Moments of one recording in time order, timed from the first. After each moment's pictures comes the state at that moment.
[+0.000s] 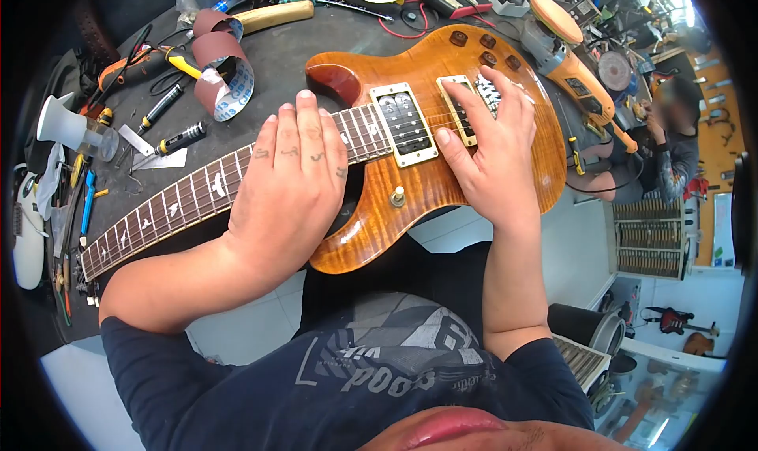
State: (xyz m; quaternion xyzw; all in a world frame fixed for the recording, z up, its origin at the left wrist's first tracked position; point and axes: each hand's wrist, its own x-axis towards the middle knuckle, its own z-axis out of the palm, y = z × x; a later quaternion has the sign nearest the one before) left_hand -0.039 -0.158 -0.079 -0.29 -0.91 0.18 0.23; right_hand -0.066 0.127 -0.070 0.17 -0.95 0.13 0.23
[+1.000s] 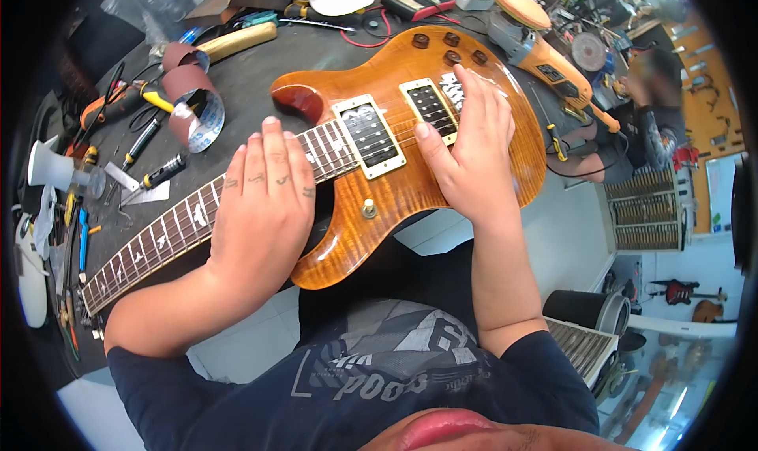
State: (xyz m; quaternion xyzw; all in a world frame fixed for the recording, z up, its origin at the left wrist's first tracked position) left_hand -0.038 -0.158 -0.077 -0.29 -0.92 0.16 0.21; right_hand -0.068 0.135 -0.077 0.11 -0.94 0.18 0.25
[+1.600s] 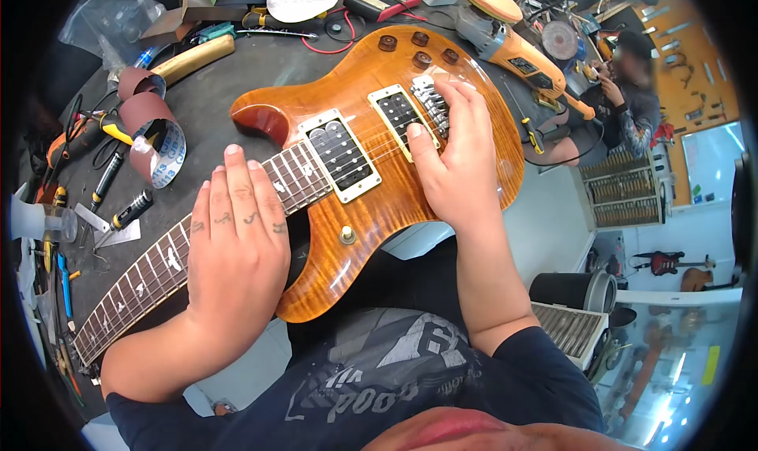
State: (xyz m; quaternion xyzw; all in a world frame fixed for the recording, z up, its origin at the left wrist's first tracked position) left_hand -0.041 -0.159 -0.079 -0.30 -0.92 0.13 0.21; right_hand -0.073 0.137 -0.080 0.07 -0.92 0.26 0.28
